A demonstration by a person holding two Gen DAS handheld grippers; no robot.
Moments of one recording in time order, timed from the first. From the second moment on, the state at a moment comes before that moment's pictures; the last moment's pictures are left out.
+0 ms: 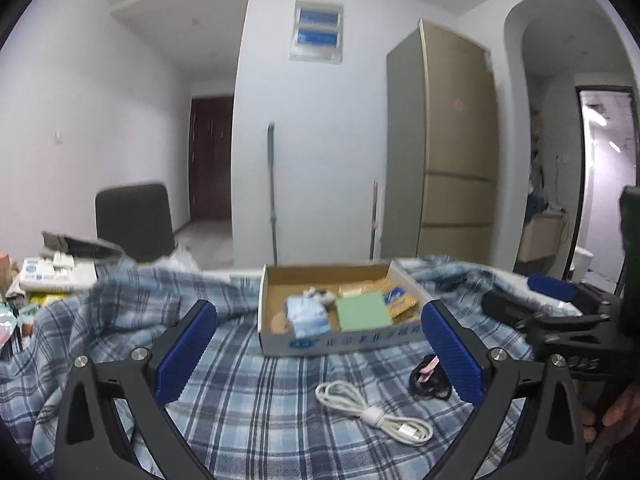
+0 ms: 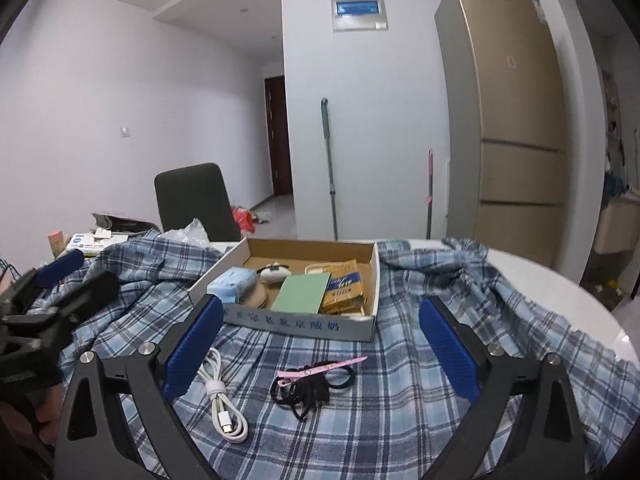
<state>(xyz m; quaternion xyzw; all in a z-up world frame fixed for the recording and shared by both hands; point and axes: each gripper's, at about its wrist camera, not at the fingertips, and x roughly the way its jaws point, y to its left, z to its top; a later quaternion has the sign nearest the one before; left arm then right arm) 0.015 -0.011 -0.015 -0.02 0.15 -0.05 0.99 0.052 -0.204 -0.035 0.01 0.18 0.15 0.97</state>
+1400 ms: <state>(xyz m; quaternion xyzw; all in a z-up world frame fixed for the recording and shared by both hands) 0.049 -0.013 -0.035 -0.03 0.25 -0.08 0.96 0.076 -0.175 -0.058 -0.05 0.27 0.13 0.95</state>
